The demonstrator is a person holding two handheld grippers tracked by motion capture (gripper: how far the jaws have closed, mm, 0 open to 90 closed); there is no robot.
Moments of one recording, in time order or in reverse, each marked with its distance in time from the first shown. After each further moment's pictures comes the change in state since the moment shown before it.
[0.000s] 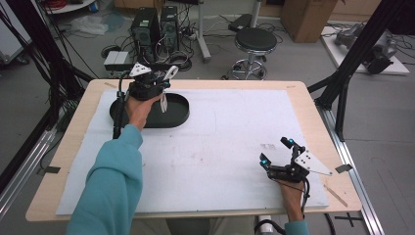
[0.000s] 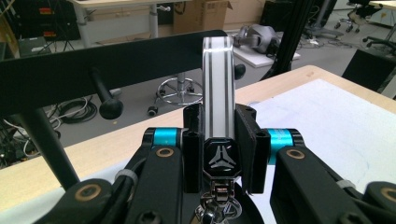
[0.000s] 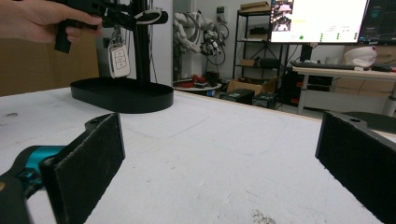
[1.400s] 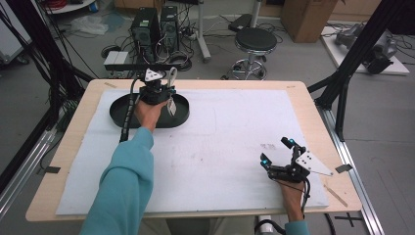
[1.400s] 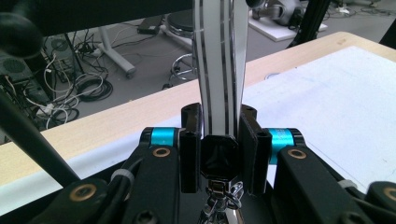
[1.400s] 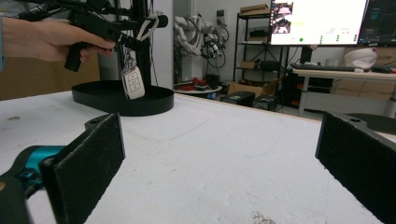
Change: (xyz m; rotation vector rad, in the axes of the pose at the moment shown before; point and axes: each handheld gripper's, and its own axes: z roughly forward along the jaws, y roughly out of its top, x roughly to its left) left arm -0.012 -0.019 0.027 0.098 0.079 0.038; right arm -0.001 0.000 -0.001 -0.015 0.003 0.006
